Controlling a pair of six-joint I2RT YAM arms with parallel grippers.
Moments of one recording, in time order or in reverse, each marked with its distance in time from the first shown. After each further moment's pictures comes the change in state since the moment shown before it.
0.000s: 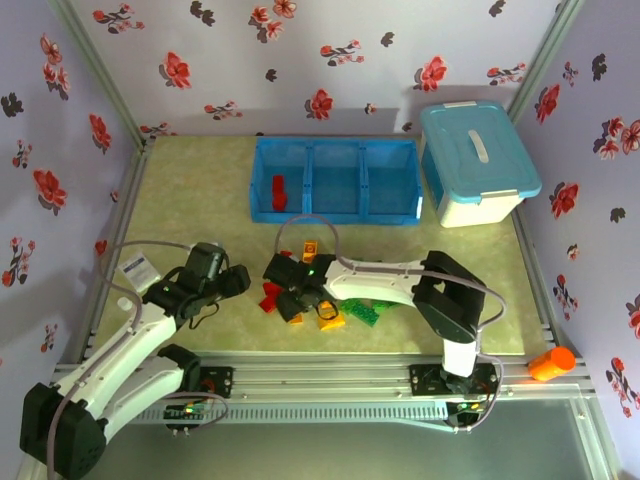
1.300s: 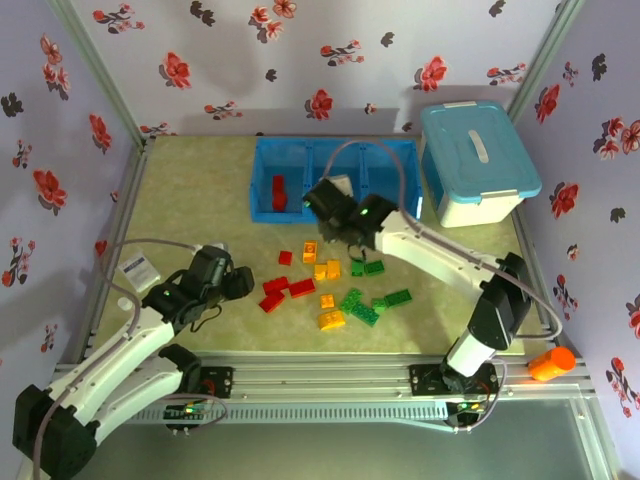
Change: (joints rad) left arm -0.105 -0.035 0.014 -0.012 -0.050 -0.010; right arm -0.323 -0.237 0.216 -0.209 0.334 -0.045
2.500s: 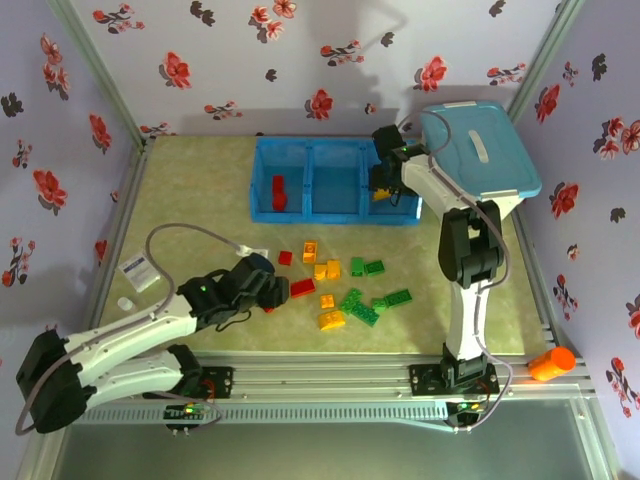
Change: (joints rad) left arm -0.355 0.227 0.099 0.099 -0.087 -0.048; right arm -0.519 0.408 0.225 0.071 -0.171 -0.067
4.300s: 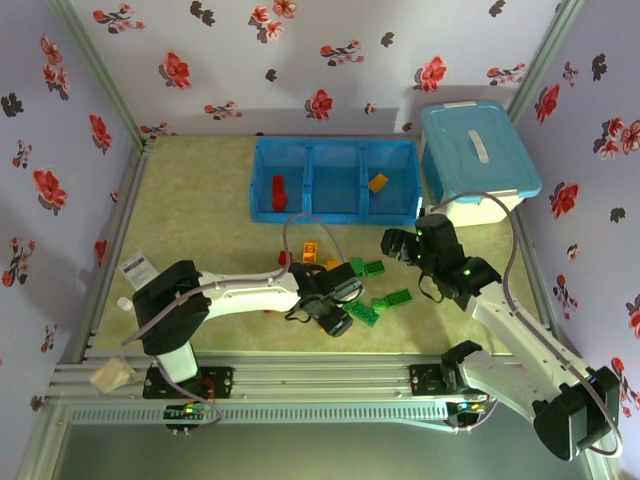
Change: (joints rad) left arm -0.241 0.696 0.451 -0.087 0.229 0.456; right arm 0.145 -1.106 -0.990 0.314 -0.129 0.148
